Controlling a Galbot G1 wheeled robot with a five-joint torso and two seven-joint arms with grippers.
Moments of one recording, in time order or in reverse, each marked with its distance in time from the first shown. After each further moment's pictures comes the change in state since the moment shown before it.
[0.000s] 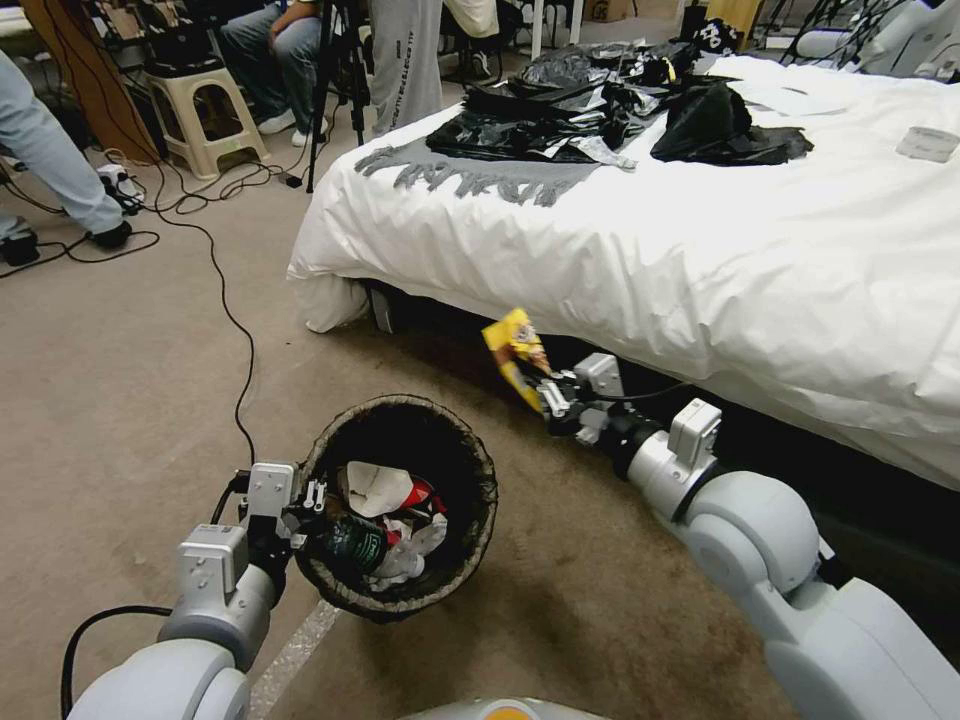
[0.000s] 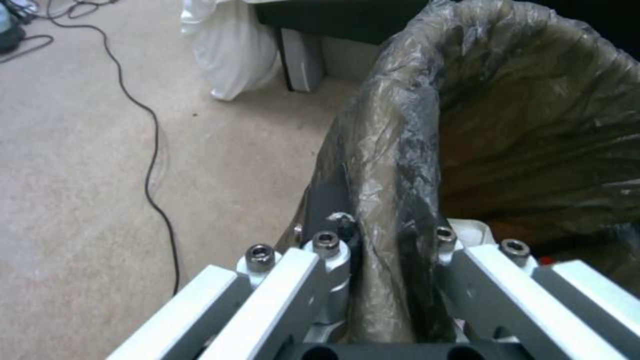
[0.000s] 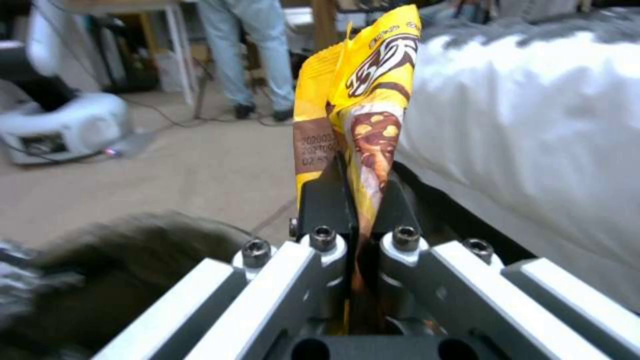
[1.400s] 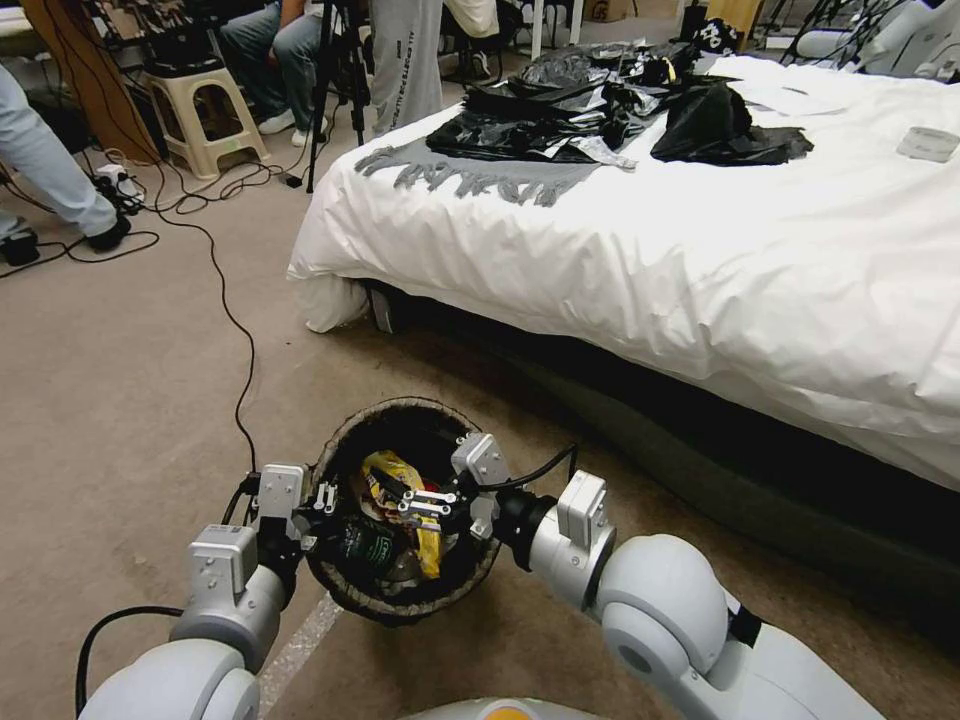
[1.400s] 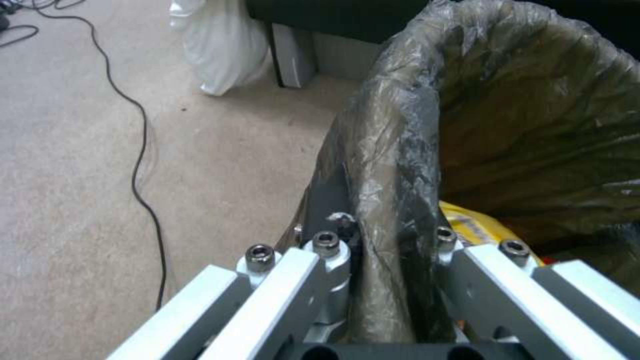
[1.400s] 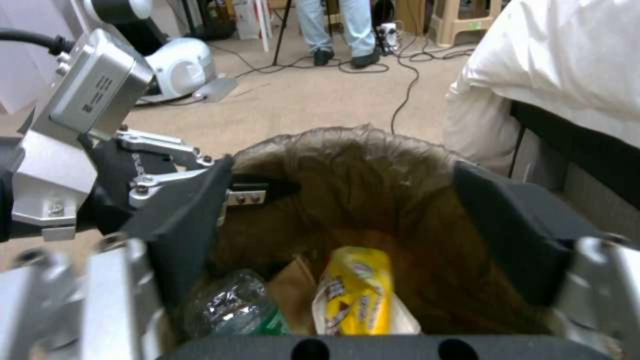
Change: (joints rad) left arm -0.002 -0.011 0.021 0.000 -0.002 0.007 -0.004; right arm 0.000 0.030 -0.284 -0.004 -0.100 -0.037 0.036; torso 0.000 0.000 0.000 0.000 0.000
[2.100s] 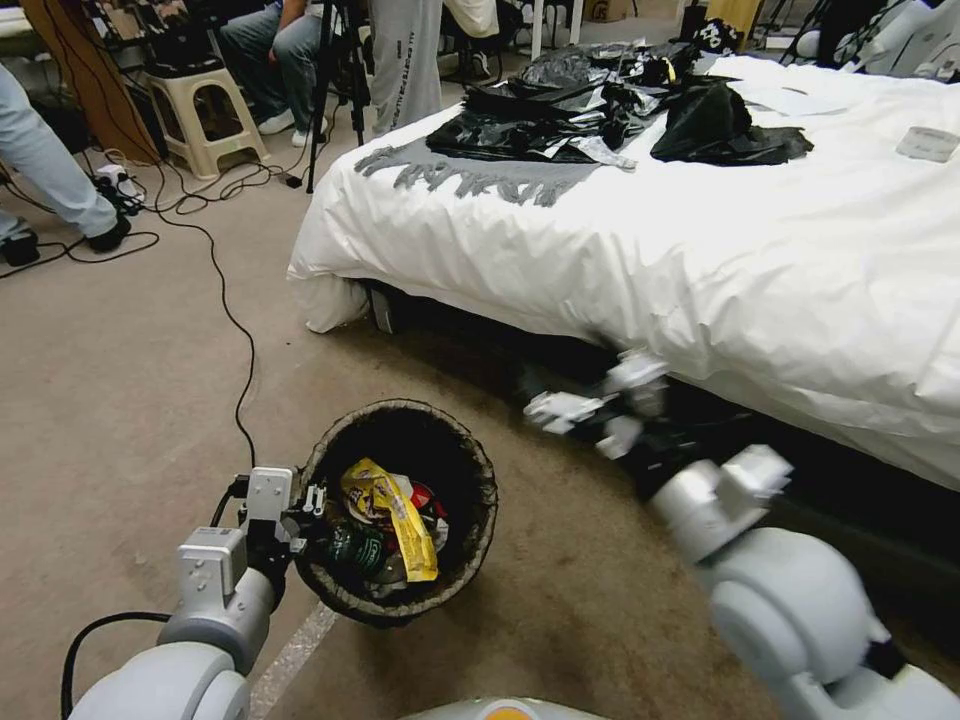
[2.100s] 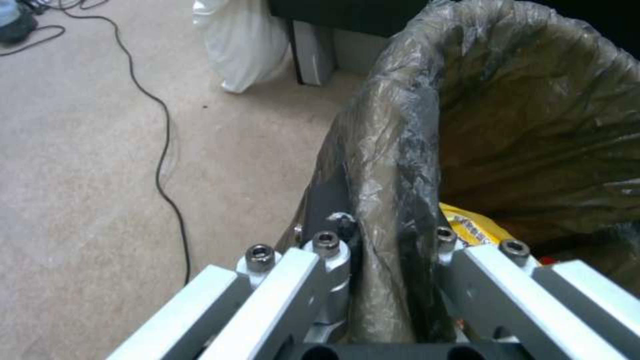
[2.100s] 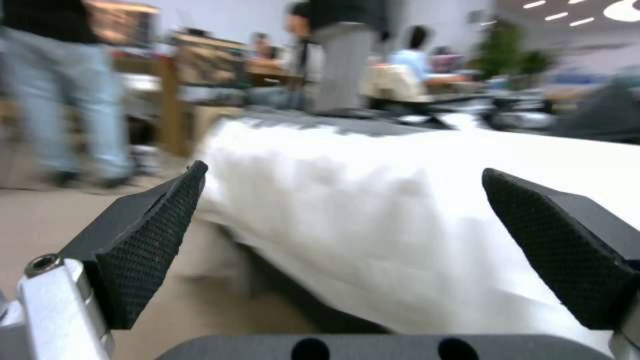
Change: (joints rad) left arm 0.008 0.002 -0.047 0.000 -0.005 0.001 0.000; right arm -0.330 0.044 0.603 0.092 -0.137 0.314 0.073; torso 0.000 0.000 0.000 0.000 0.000
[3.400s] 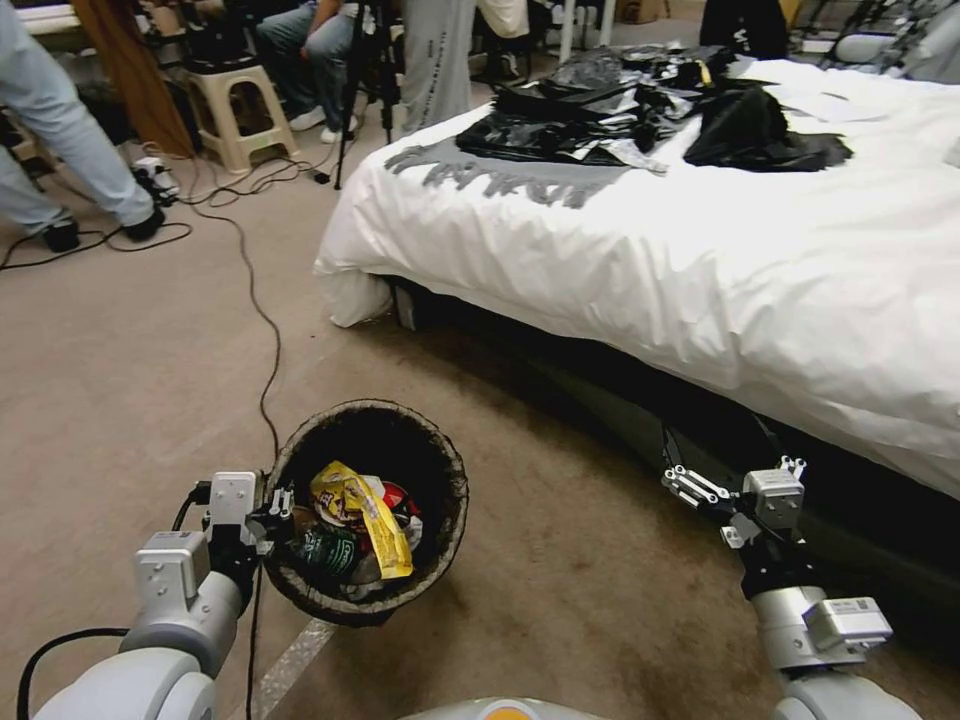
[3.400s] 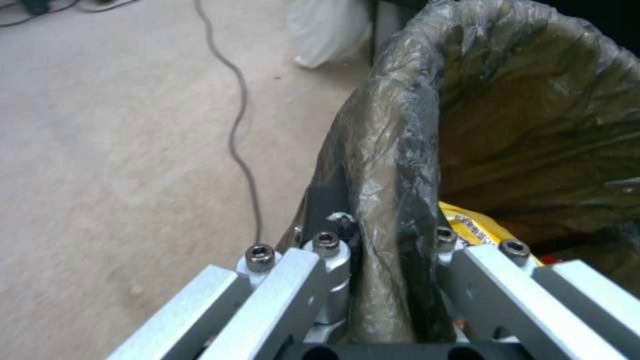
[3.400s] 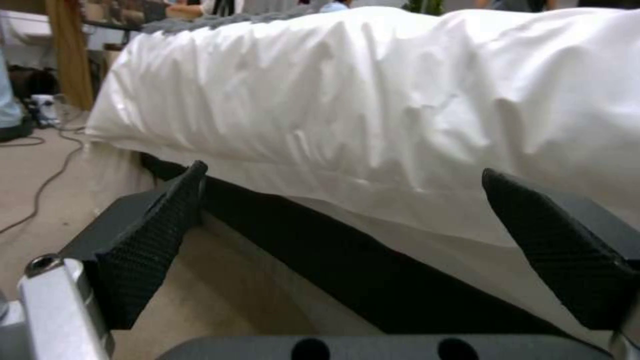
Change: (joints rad) left arm 0.012 -0.028 -0.095 0.000 -0.055 0.016 0.005; right arm -0.352 0.217 0.142 -0.099 -0.203 0.276 0.016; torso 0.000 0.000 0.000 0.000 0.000
